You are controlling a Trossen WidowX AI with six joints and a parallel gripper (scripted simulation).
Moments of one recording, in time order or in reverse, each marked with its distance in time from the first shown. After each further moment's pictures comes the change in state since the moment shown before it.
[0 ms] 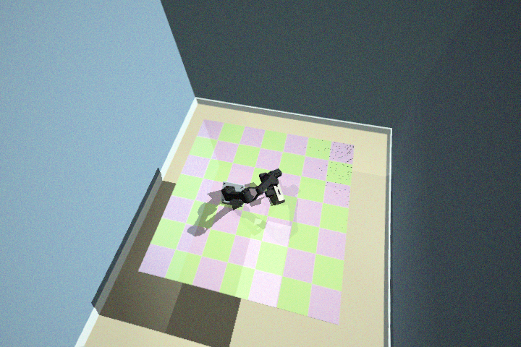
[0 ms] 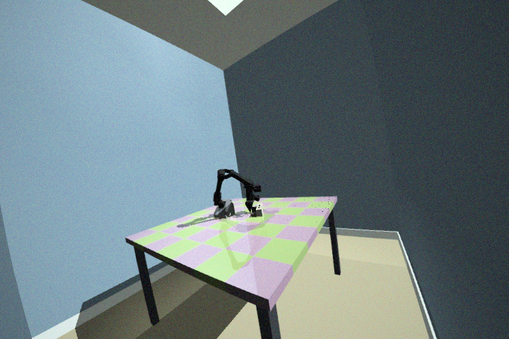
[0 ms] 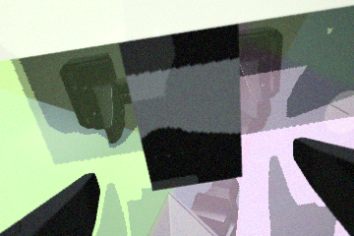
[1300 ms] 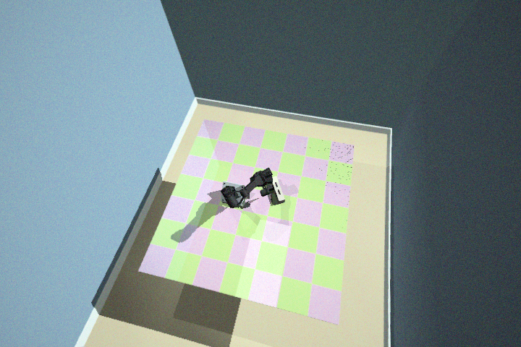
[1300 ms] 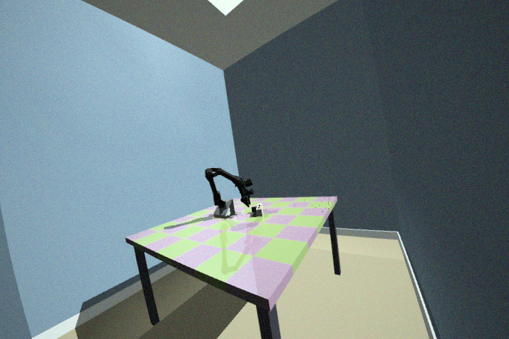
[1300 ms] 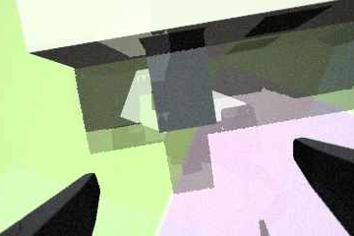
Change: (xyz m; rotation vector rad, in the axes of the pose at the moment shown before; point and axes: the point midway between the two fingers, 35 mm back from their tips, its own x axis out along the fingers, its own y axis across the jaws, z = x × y) arm -0.041 0.002 -0.018 0.009 -0.352 0.010
